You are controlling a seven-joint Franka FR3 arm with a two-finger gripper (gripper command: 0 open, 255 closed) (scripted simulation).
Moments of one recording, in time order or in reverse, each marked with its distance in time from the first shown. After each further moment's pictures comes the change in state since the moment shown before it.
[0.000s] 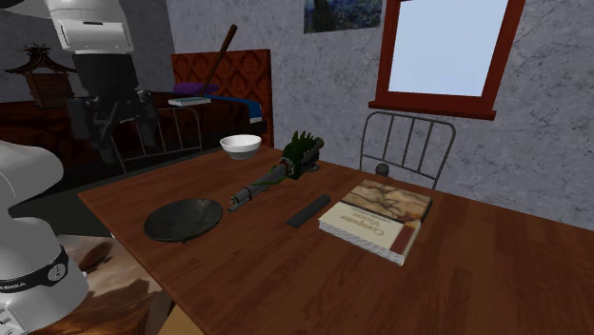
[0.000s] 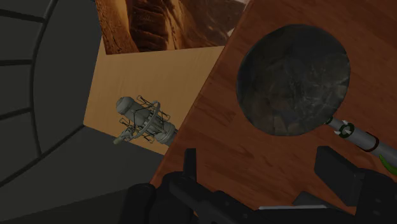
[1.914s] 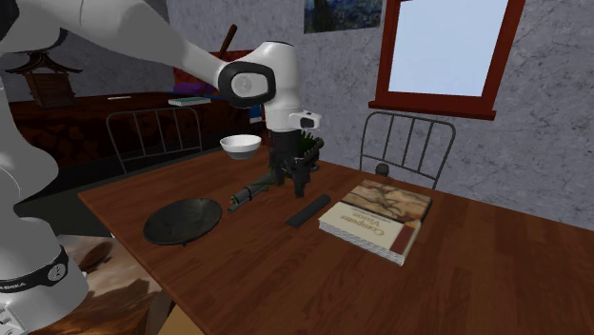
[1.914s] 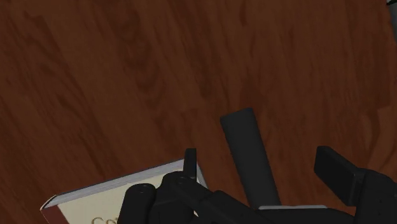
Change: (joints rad) arm 0.183 0.963 0.119 0.525 -0.117 0.443 -0.374
